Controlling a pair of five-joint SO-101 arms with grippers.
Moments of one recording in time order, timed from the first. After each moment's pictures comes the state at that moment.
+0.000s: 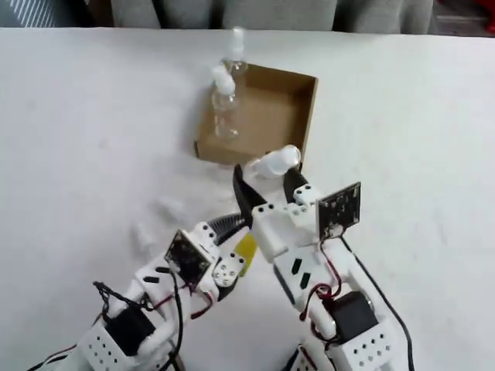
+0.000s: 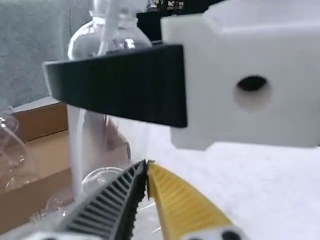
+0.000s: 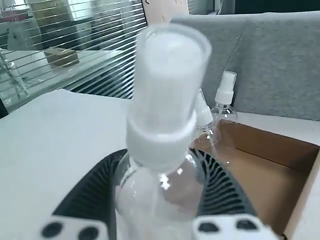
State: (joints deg) left arm 39.3 -104.0 97.1 27.6 2.5; right arm -31.7 -86.7 75.0 25.8 -6.9
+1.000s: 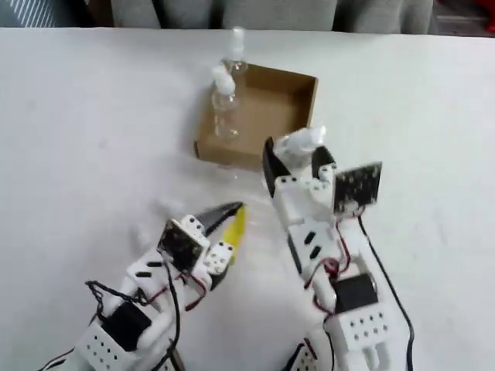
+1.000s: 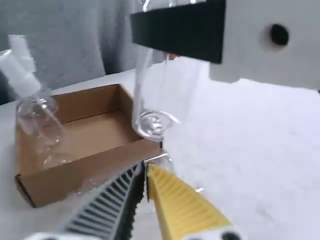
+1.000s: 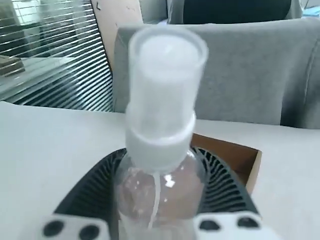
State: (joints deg) left arm 32.7 -104.0 97.1 30.7 2.4; right arm -19.8 -72.1 71.7 13.1 -3.7
